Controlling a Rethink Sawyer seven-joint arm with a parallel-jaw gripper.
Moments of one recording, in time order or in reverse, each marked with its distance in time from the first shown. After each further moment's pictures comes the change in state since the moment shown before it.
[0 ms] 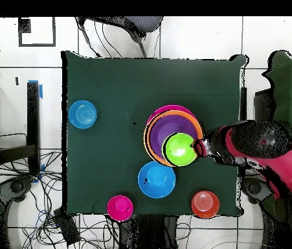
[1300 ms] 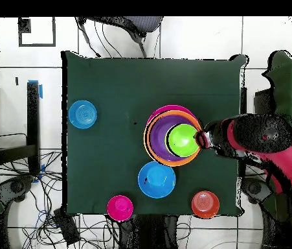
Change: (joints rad) arm 0.018 0.000 0.003 -0.047 -0.001 -0.042 0.000
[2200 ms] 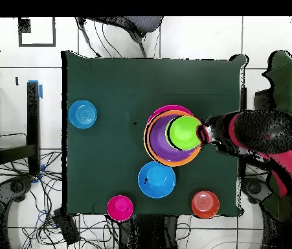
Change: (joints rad) arm 0.016 -0.066 0.006 0.000 0.020 -0.036 0.000
